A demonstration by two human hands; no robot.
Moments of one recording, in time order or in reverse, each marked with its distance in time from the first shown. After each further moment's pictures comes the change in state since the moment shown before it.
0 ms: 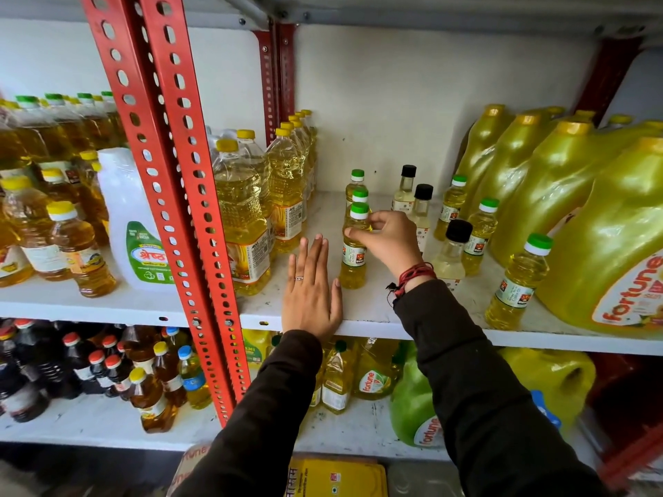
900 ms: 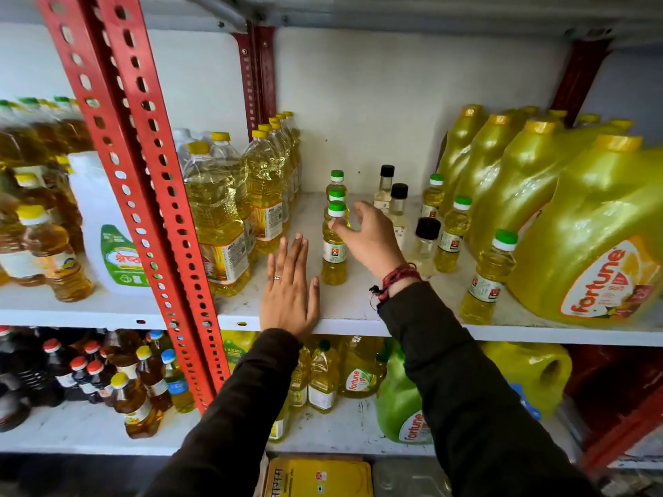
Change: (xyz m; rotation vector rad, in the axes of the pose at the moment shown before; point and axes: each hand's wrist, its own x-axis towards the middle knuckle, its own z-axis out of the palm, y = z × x) left_hand 0.000 0.003 -0.006 -0.018 -0.002 0.027; right_hand -0.019 -0.020 -0.021 -0.084 -0.071 -0.089
